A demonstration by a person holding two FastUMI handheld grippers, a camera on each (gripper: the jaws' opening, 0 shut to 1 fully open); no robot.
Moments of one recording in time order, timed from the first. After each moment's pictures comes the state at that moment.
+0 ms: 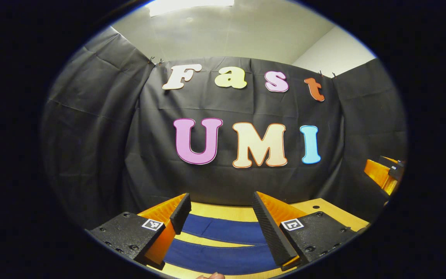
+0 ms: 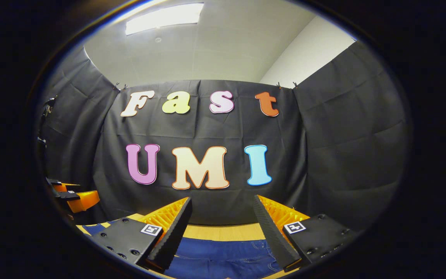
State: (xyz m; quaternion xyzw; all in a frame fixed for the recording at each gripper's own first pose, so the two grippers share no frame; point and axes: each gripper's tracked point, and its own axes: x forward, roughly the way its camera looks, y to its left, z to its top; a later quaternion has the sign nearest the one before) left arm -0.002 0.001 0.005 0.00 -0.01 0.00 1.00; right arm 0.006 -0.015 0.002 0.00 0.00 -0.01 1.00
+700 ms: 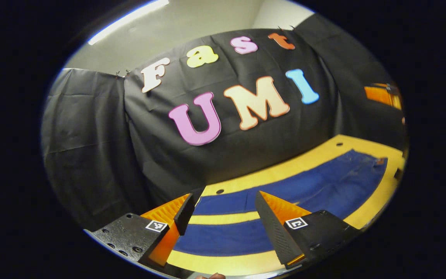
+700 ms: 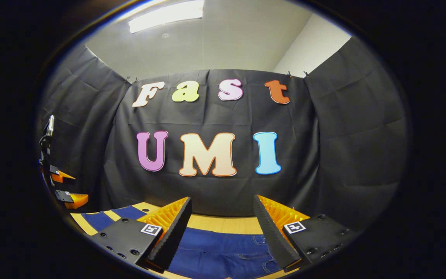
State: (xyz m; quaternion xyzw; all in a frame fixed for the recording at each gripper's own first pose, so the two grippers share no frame) left arm -0.027 0.082 -0.095 0.24 0.12 0.02 0.96; right arm 0.014 -0.051 -0.060 0.00 0.05 0.05 1.00
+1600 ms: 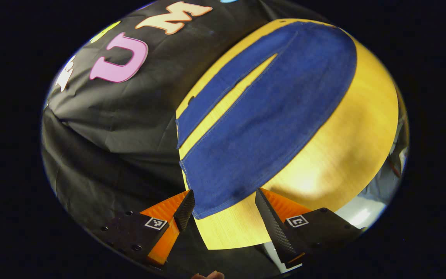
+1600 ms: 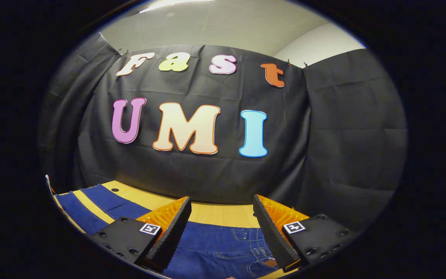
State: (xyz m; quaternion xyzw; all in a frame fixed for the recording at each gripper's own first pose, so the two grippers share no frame) left arm -0.053 0.268 -0.317 0.48 0.41 -0.08 0.77; right arm 0.085 -0.072 -0.139 -0.07 0.11 -0.02 0.99
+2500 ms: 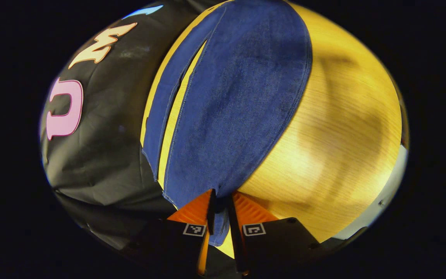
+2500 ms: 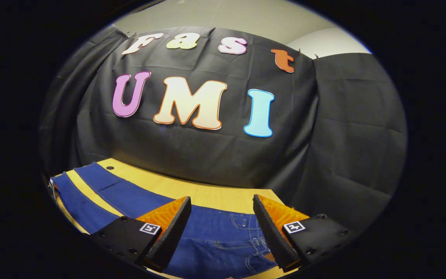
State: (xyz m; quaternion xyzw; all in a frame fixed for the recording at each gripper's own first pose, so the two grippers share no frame) left arm -0.019 0.267 -0.370 0.58 0.42 -0.22 0.67; right arm 0.086 -0.074 -0.207 -0.12 0.18 -0.02 0.98
